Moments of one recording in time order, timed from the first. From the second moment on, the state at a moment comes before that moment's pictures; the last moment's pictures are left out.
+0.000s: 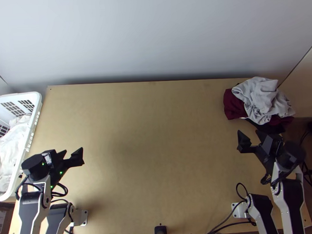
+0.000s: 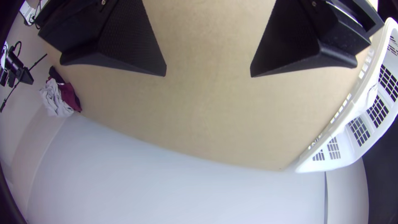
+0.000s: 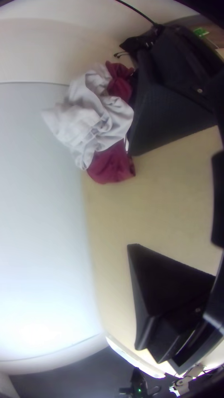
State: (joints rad) left arm 0.13 0.46 0.44 -0.47 0.18 -0.15; right arm -0.17 0.51 0.46 -0.30 -0.29 0.08
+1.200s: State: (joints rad) left arm 0.05 0.06 0.08 -0.19 0.12 -0.12; right arm 0.05 0.02 0.10 -0.15 -0.19 0.12
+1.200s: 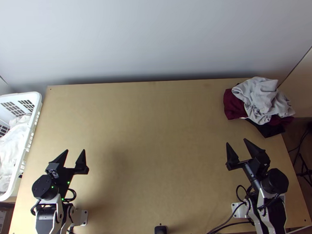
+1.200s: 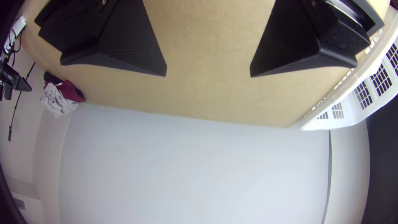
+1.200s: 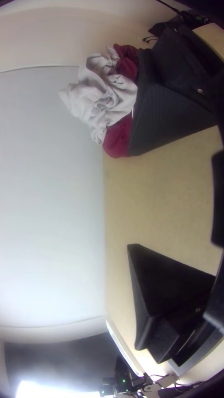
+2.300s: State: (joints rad) left arm 0.04 0.00 0.08 -0.21 0.06 -0.15; right arm 0.06 0.00 0.09 -0.20 -0.15 0.11
